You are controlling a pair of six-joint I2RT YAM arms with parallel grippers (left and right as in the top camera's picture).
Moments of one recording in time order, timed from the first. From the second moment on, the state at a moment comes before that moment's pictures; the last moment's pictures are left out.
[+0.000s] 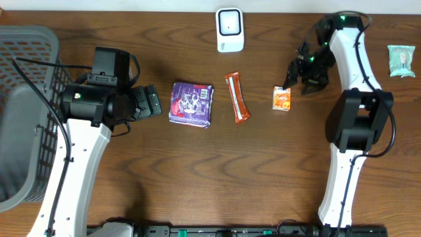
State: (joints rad) left arm -0.13 1.37 1.40 -1.21 0.00 -0.40; right arm -0.03 2.44 2.26 -1.59 -0.30 0.04
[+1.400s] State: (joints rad) left arm -0.13 1.37 1.40 -1.21 0.00 -0.40; right arm 0.21 2.40 2.05 -1.34 -0.11 0.21
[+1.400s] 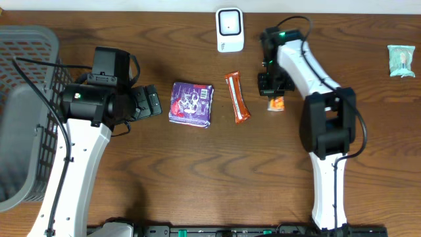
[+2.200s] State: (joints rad) left arm -0.13 1.37 1.40 -1.21 0.00 -0.40; right arm -0.12 2.40 1.85 -1.37 -0.75 -0.09
